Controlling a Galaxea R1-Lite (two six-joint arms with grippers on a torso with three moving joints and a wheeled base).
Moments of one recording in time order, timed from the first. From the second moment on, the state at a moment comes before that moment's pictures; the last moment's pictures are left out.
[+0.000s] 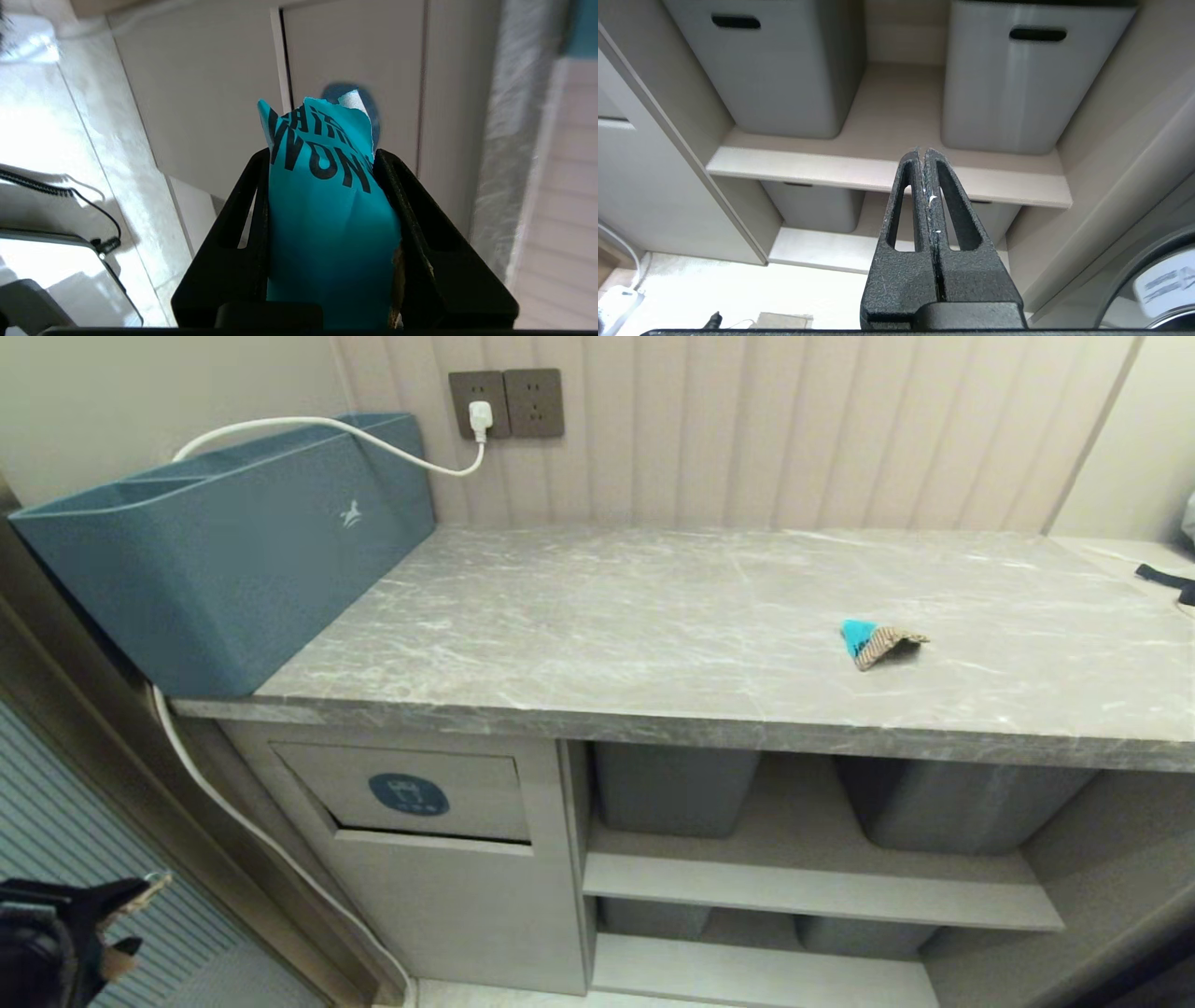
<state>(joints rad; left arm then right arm) 0.13 1.05 -0.31 -0.28 0.08 -1.28 0.00 0.00 0.00 0.00 0.00 0.00</state>
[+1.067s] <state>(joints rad) -0.13 1.62 -0.59 -0.64 0.09 -1.29 0.00 0.00 0.00 0.00 0.00 0.00</state>
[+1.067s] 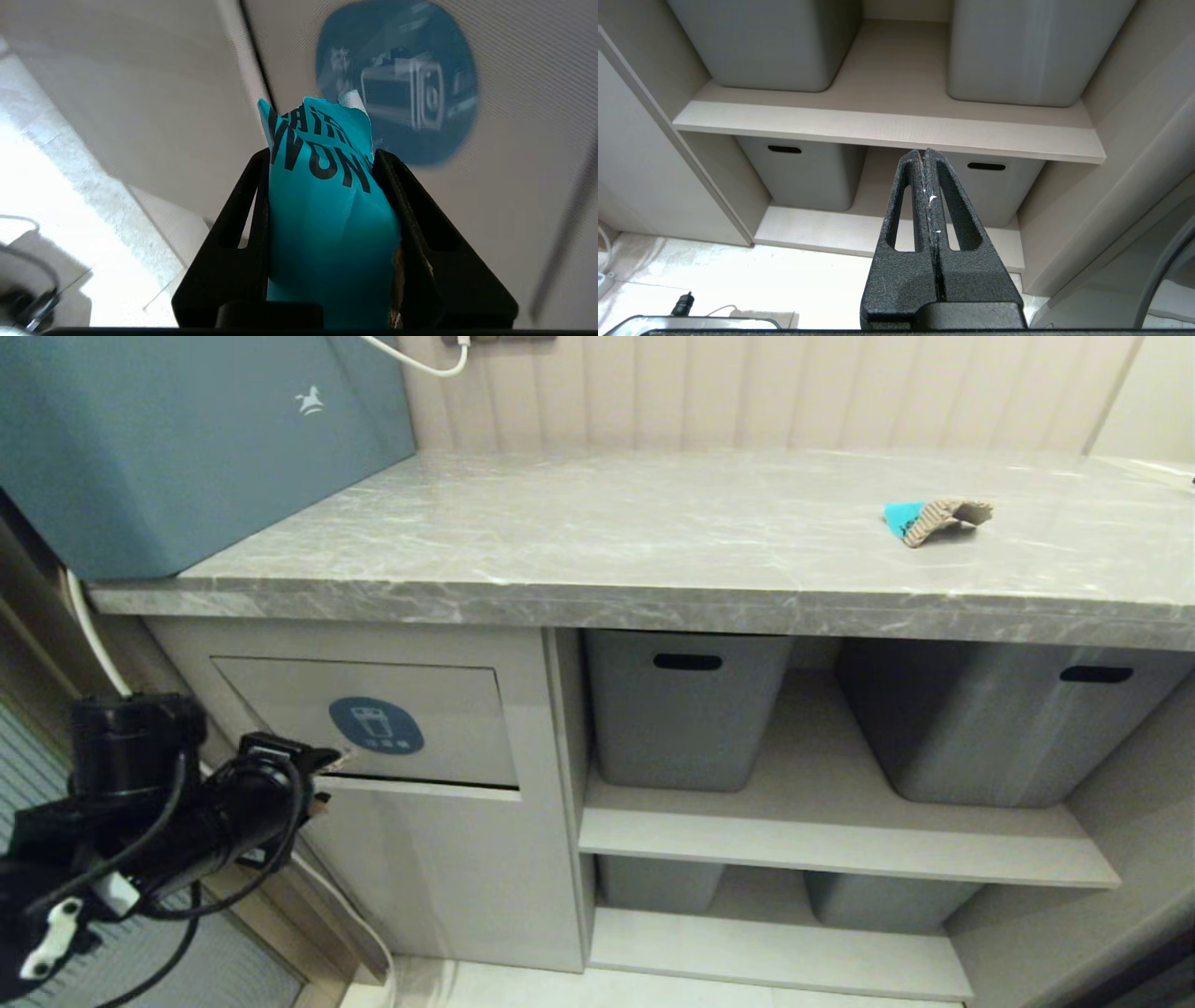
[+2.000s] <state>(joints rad) -0.19 2.04 -0.98 -0.69 0.24 -1.40 0.00 0.00 0.00 0.00 0.00 0.00</state>
